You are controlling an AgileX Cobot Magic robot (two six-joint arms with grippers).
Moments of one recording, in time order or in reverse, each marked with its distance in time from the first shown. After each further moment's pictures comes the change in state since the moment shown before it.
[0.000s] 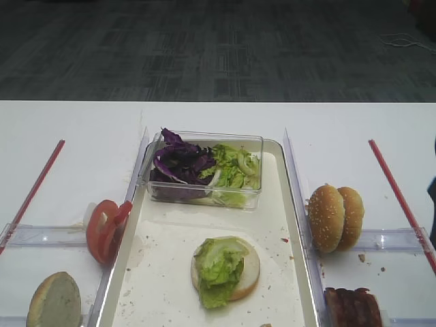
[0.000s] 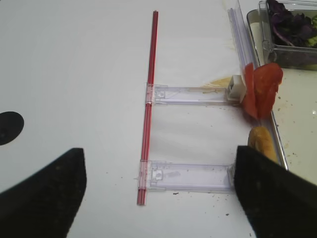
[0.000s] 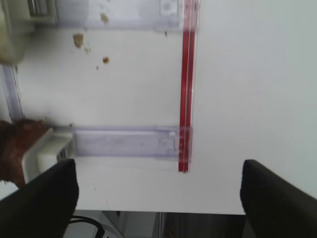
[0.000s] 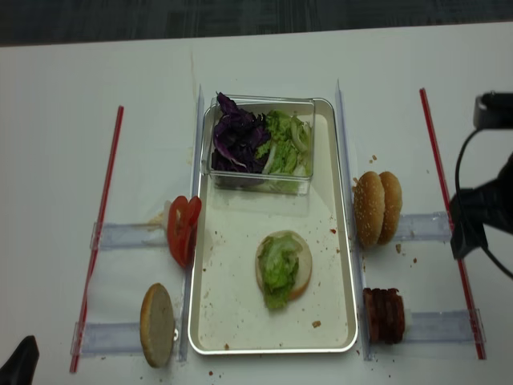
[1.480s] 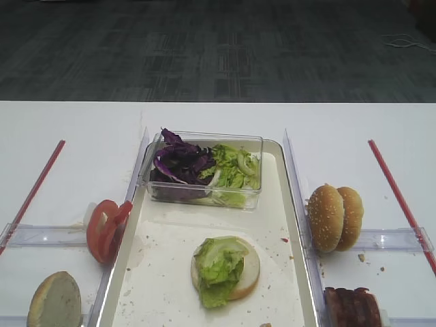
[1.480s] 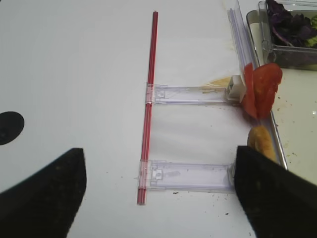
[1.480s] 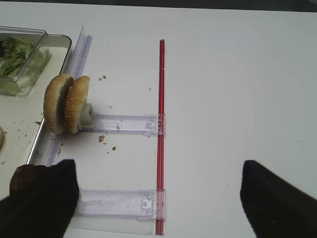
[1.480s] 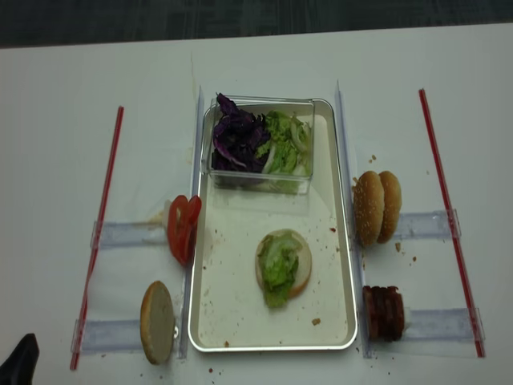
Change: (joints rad) left arm 0.000 0.000 0.000 0.000 0.000 0.000; right arm -0.002 -1.313 0.314 -0.078 -0.009 0.009
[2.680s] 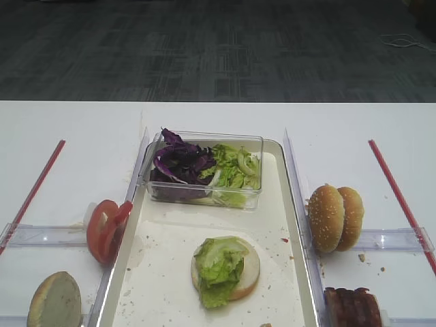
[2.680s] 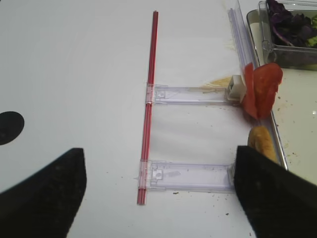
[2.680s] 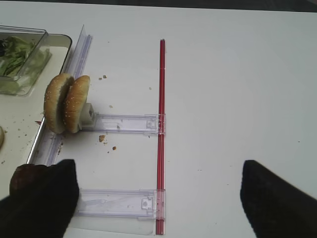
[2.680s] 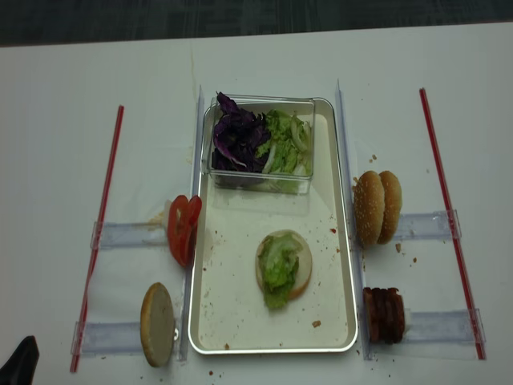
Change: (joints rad) left arm 0.000 0.000 0.000 0.000 0.000 0.000; right arm 0.000 0.000 0.000 0.001 0.000 -0.002
